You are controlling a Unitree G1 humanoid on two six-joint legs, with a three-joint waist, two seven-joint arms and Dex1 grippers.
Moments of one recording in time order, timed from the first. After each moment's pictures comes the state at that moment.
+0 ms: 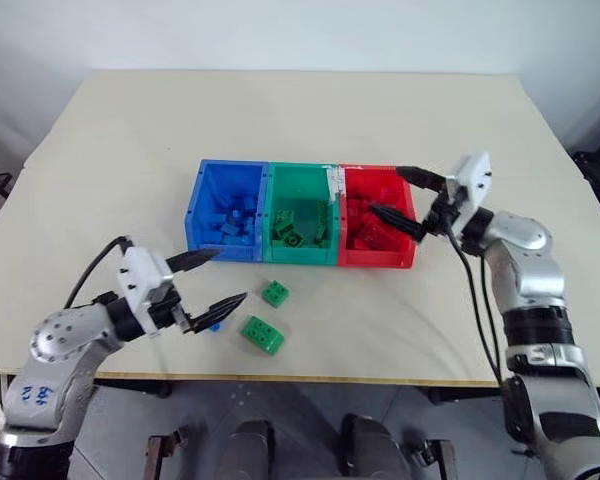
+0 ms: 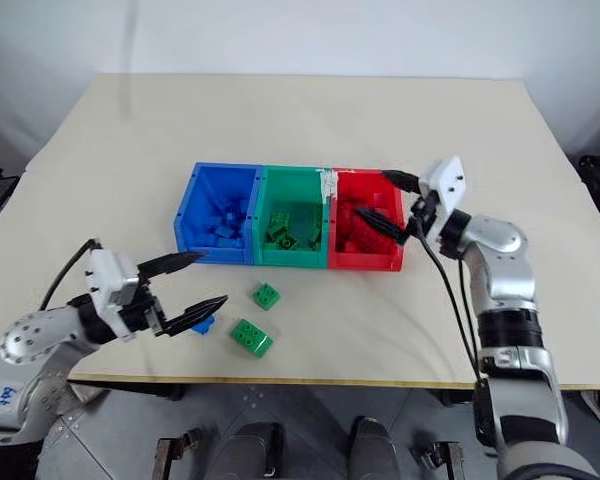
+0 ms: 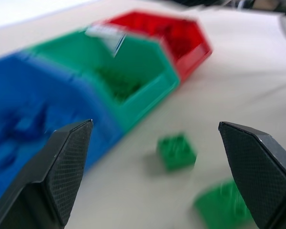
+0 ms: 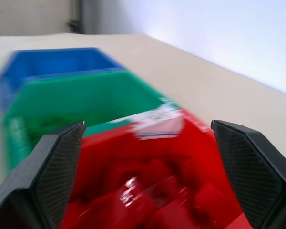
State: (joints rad) left arm 0.02 0.67 0.29 -0.36 -0.51 0.27 -0.84; right arm -0.62 -0.57 -0.12 0.31 0.40 0.03 1.14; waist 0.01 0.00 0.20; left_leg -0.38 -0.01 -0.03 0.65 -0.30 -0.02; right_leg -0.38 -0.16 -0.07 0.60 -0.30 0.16
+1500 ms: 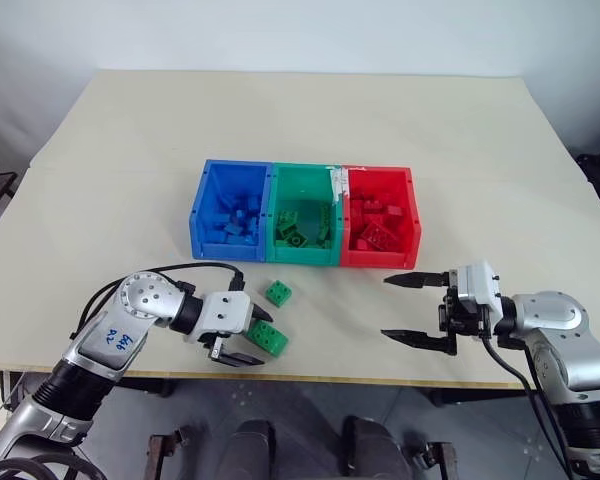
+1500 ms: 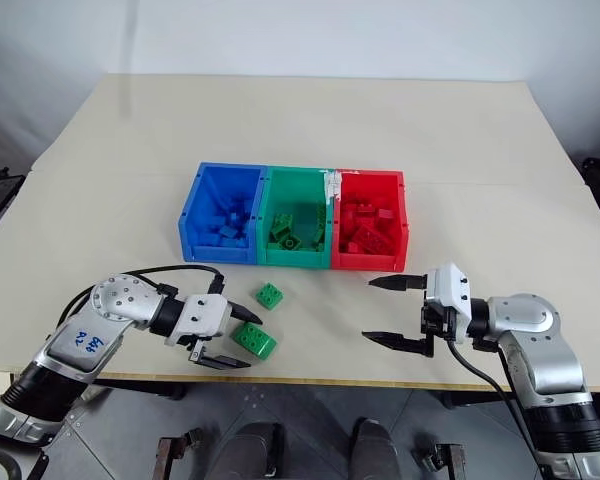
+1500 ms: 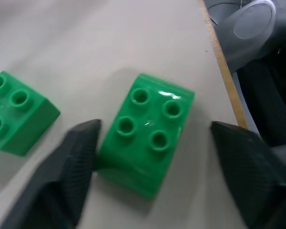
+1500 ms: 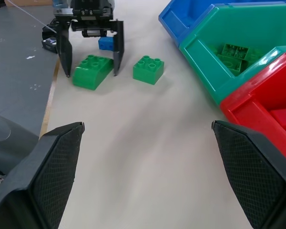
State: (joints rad) left arm -0.39 0.79 -0.29 -0.10 -0.14 0.12 -1.25; right arm -0.19 -0.70 -0.07 -0.08 0.46 0.09 1.31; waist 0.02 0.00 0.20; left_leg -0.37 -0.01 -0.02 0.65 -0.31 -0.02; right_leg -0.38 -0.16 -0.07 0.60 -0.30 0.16
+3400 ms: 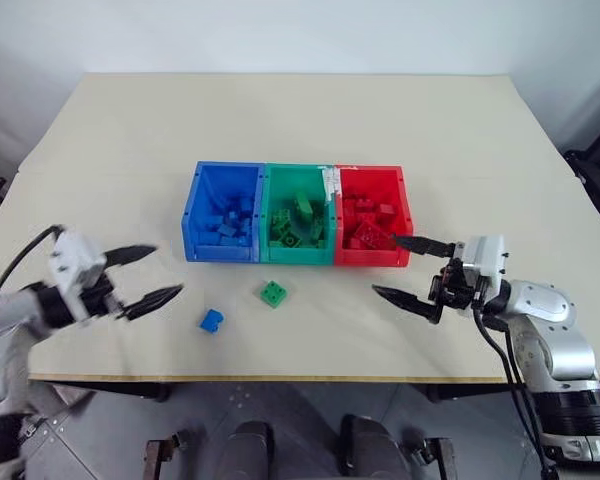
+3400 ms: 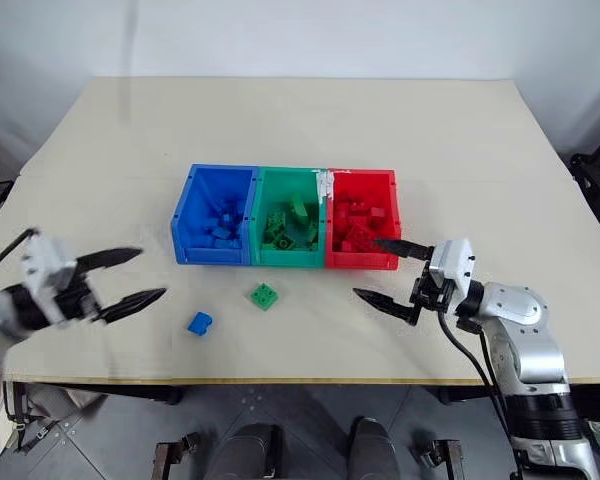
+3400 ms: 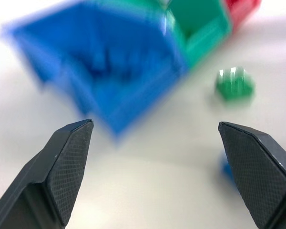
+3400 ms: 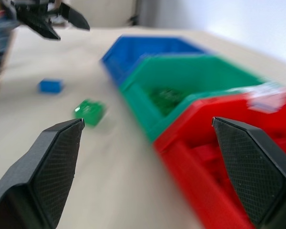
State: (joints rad) left arm -0.02 0.80 0.45 -0.05 -0.44 0.21 -1.07; right arm -0.28 -0.60 -0.08 -0.02 0.49 0.02 1.19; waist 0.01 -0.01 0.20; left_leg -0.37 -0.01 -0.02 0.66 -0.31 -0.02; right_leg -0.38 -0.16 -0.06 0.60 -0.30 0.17
